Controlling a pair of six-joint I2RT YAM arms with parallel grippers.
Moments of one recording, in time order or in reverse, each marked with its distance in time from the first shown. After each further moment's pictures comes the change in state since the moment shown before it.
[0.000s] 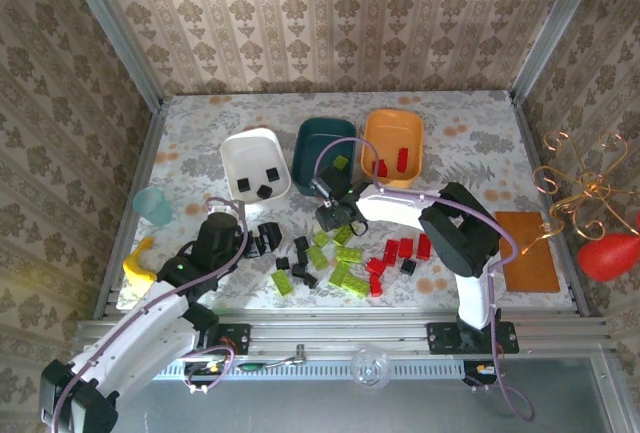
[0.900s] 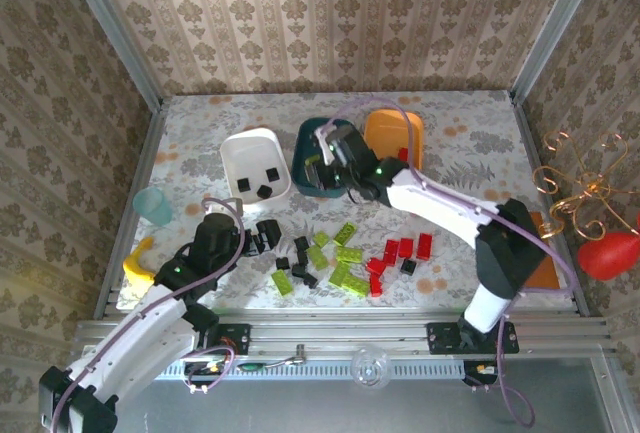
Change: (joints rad) left arm 0.000 -0.042 0.000 0.022 -0.008 -0.002; right arm -0.080 -0.208 0.126 0.163 -0.126 0.008
